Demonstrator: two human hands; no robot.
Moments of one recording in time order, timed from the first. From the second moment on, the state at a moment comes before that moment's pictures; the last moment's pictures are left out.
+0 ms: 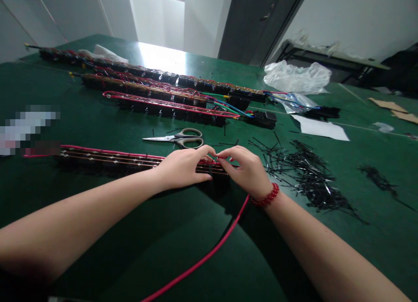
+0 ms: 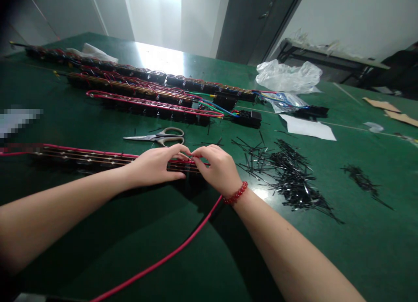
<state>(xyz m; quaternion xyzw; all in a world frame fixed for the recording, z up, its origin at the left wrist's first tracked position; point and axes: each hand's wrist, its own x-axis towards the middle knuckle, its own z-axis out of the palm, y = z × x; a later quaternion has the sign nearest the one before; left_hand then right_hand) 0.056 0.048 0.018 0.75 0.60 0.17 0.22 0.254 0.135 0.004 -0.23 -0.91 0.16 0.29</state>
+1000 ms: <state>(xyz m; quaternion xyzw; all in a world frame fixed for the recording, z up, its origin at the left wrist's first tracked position) 0.057 0.047 0.017 0.76 0.59 0.18 0.22 0.253 0.137 0.000 -0.22 -0.92 0.19 0.25</state>
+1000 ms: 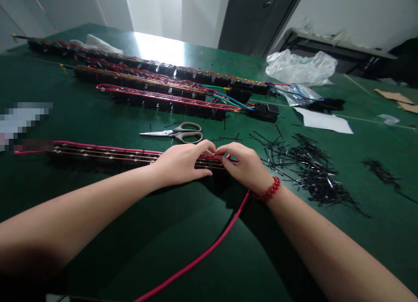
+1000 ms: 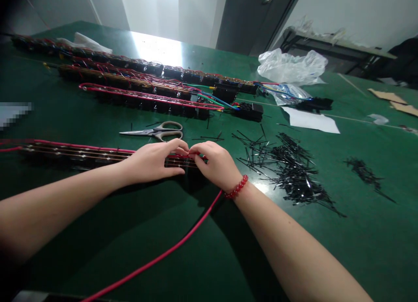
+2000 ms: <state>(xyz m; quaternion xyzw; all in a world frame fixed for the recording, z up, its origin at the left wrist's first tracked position) 0.061 0.044 0.012 0.80 0.59 0.09 0.07 0.252 0.123 0.015 -0.13 -0.94 -0.11 0.29</state>
